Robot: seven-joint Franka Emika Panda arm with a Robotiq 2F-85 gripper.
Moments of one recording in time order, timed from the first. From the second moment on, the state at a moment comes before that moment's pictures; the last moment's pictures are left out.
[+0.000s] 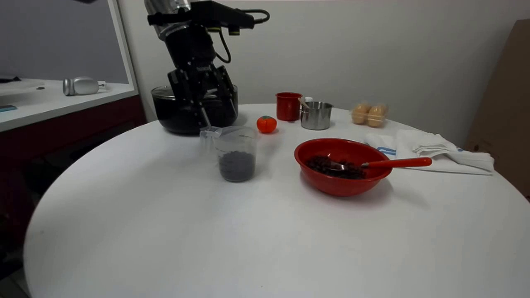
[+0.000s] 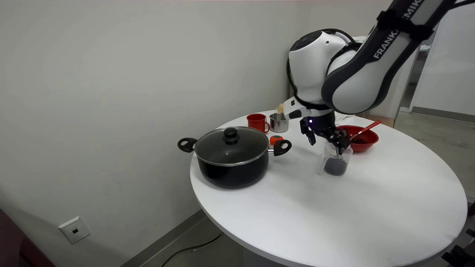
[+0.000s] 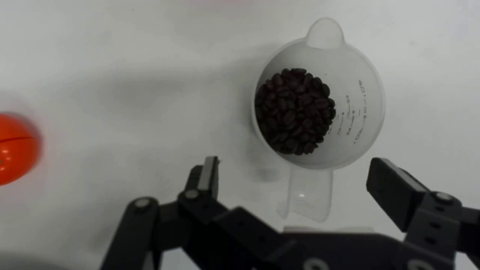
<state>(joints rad) -0.03 0.38 0.06 -2.24 -0.77 2.53 -1.11</state>
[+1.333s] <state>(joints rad) -0.01 0.40 0.05 -2.28 -0.78 2.53 -1.10</state>
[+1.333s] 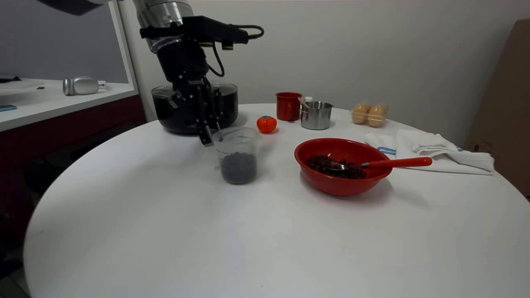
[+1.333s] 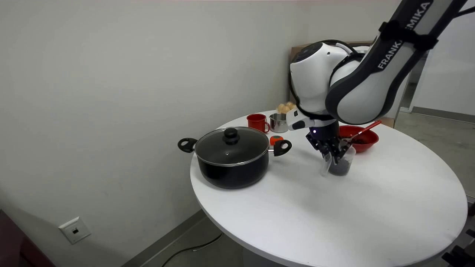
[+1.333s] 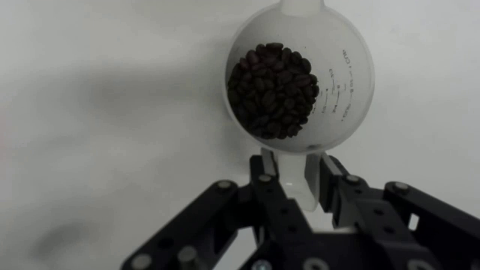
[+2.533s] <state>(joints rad) -0.12 0.39 0.02 -1.93 -0.55 2.19 -1.53</state>
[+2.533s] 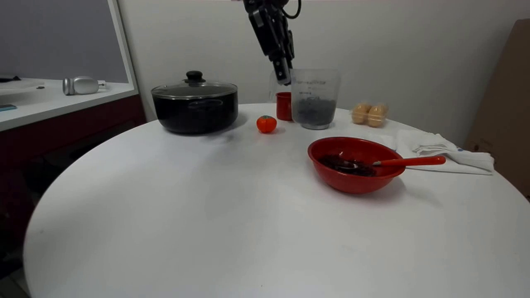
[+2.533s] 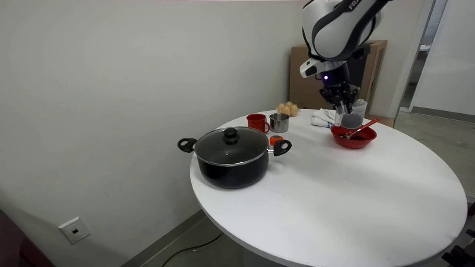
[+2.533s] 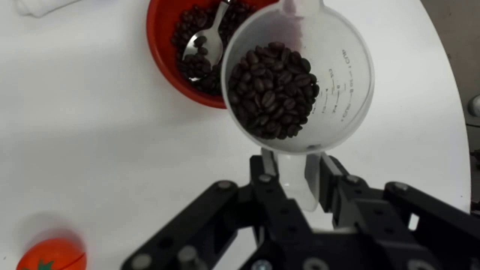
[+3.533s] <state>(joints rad) -0.28 0.64 -0.01 -1.28 -0.10 1.65 -1.81</state>
